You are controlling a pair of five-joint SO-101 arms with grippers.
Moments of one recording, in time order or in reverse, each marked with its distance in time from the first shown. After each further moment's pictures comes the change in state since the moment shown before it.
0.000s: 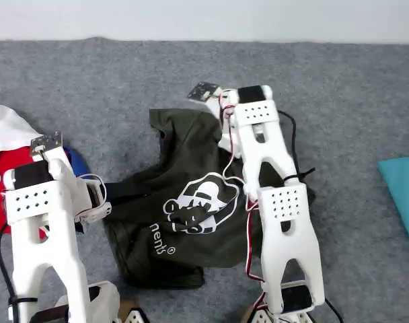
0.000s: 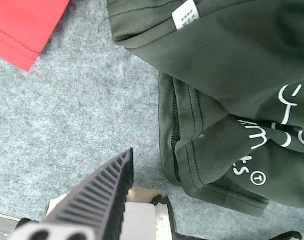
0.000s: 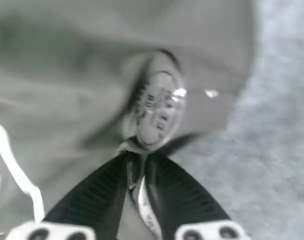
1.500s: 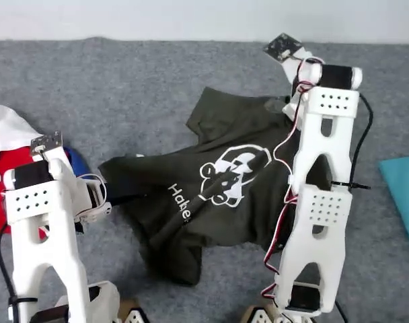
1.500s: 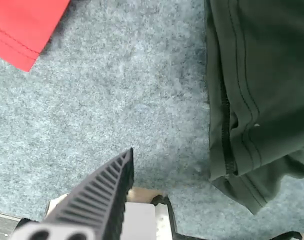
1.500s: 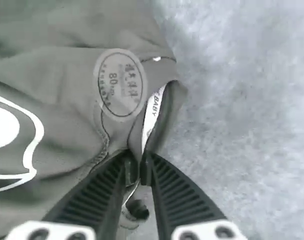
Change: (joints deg) left arm 0.0 0.0 0.0 0.0 0.0; right arm 16.9 -10.3 -10.6 6.8 2.5
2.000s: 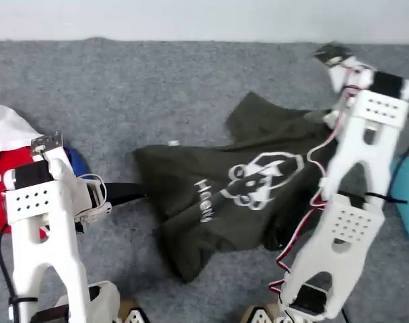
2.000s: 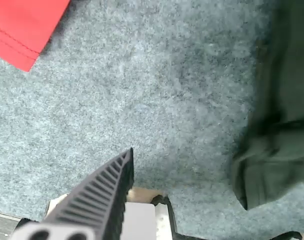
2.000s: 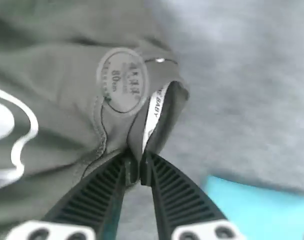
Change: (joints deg) left arm 0.0 0.0 0.0 0.0 0.0; right arm 13.2 -10.1 17.9 -7.2 2.2
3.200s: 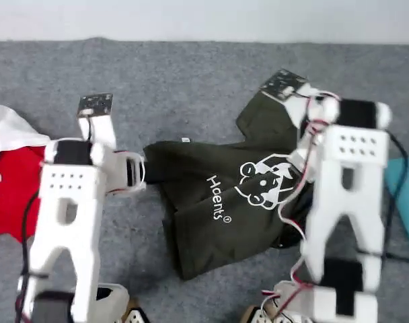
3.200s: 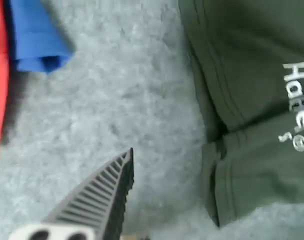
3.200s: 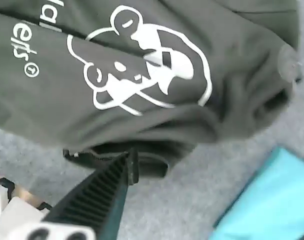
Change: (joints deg) left arm 18.2 6.3 -12.1 -6.0 1.2; right arm -12.4 -50.7 50.0 7.2 0.0
